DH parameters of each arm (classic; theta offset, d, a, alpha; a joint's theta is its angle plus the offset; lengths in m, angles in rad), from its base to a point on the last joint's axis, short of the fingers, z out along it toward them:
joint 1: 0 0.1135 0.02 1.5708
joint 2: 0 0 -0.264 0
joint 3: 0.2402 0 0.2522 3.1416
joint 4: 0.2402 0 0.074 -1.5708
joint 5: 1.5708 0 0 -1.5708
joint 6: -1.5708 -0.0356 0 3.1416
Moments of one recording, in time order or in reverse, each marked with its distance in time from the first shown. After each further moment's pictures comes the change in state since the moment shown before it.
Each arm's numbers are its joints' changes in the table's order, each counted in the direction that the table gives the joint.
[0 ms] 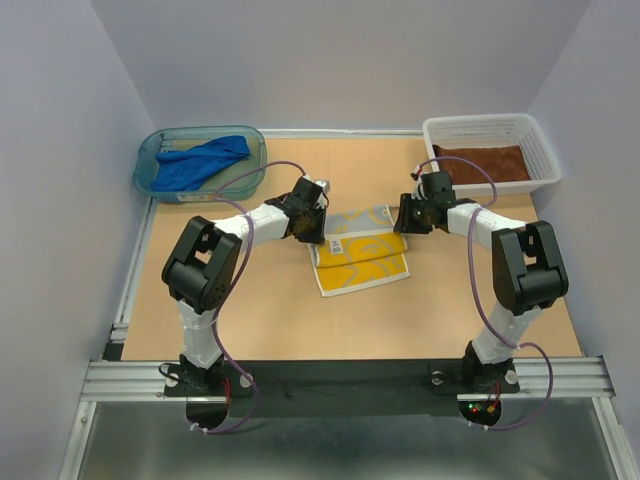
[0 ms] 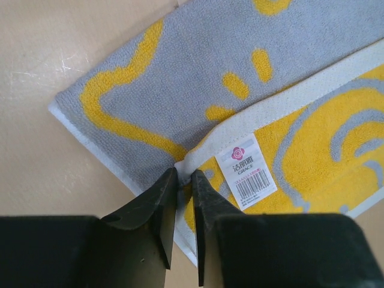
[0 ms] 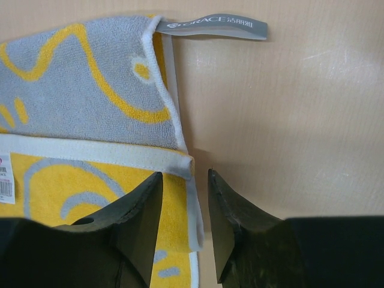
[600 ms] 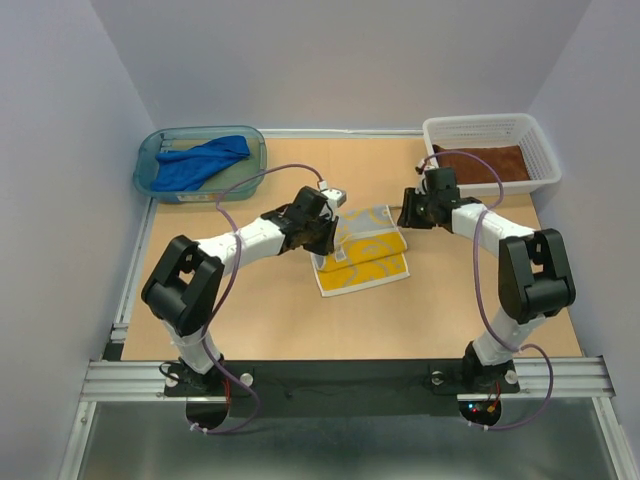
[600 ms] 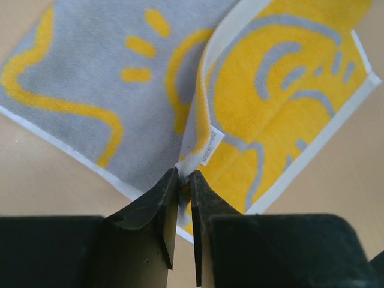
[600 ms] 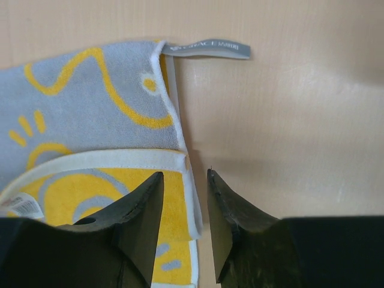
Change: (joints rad) left arm -0.079 0.166 -0.113 -0.046 0.066 -0.138; right arm 0.000 0.045 0.000 0.003 0.036 0.000
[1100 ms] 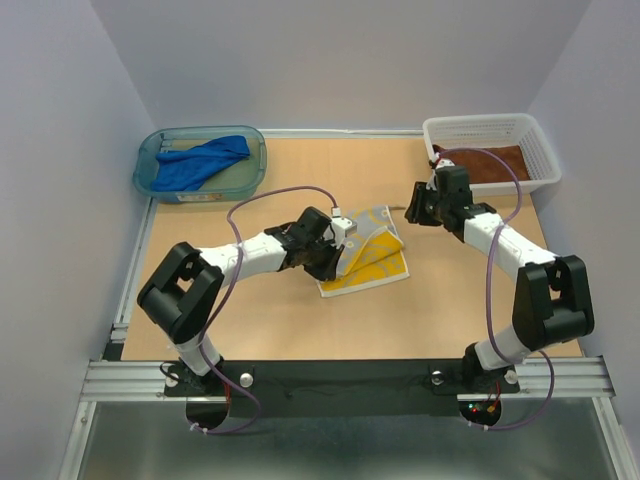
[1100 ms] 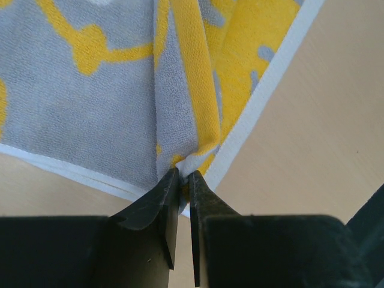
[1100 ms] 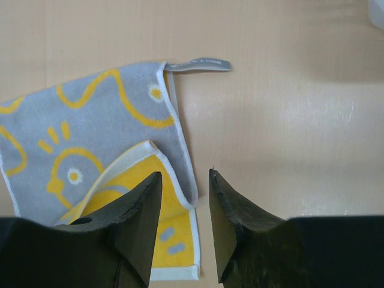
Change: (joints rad) left arm -0.079 0.059 -0.137 0.010 0.136 -0.148; right arm 0.000 0.200 -0.057 -0.010 0.089 -0.038
